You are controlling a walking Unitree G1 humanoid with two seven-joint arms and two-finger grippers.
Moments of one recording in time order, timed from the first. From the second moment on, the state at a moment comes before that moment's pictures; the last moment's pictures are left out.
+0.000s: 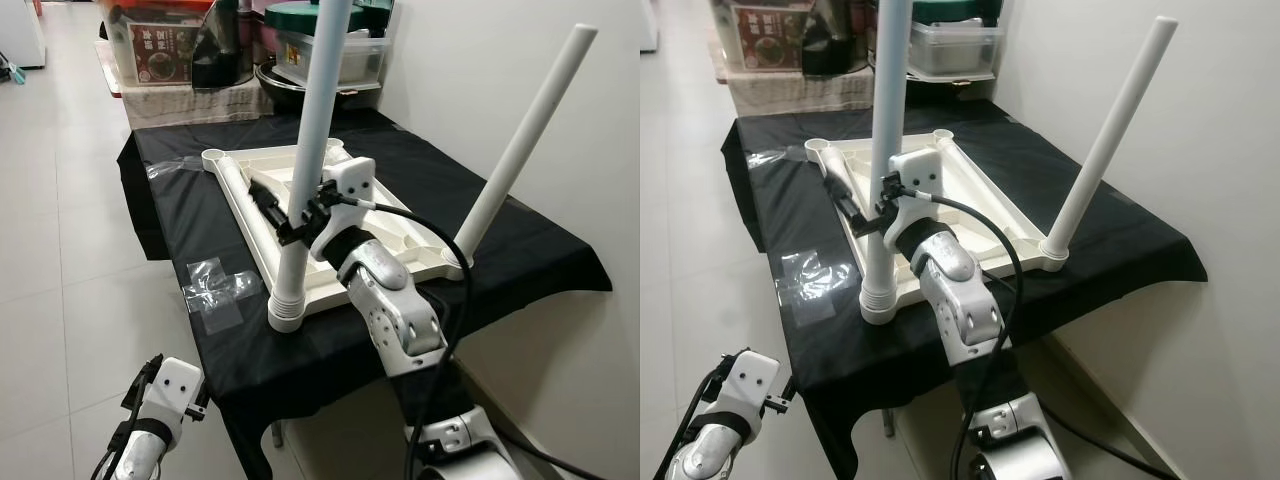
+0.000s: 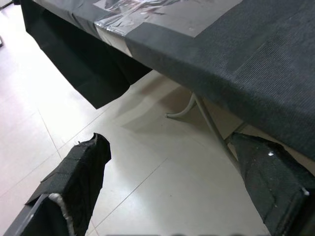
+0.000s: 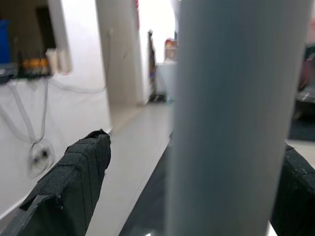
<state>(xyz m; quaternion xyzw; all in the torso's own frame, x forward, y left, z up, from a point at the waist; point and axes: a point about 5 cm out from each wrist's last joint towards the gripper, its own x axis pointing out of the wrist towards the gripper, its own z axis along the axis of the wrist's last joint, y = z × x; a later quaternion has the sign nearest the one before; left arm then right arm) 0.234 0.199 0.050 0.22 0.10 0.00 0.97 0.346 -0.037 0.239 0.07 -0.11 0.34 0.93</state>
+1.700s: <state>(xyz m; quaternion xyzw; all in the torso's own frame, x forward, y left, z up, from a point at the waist) 0.232 0.199 0.043 0.24 0.10 -0.02 0.97 0.384 -0.070 0.250 0.01 -0.11 0.58 0.81</state>
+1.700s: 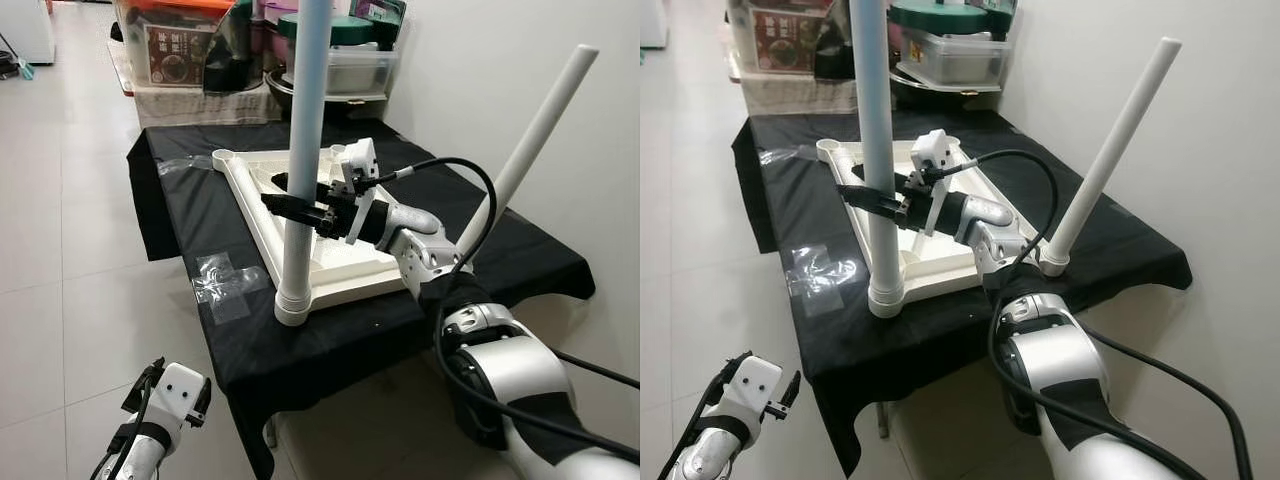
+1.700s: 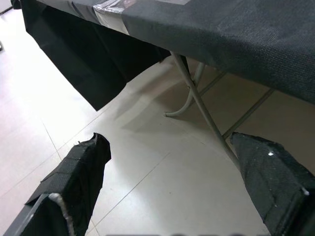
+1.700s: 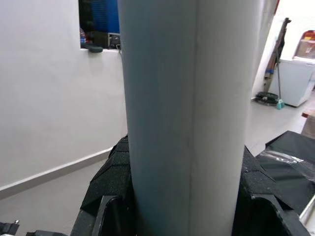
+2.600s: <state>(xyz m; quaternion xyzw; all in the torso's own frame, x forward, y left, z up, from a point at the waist) 0.228 0.200 0.041 0.24 0.11 -0.02 0.97 0.388 -0.039 0.200 0.10 -0.03 0.19 0.98</state>
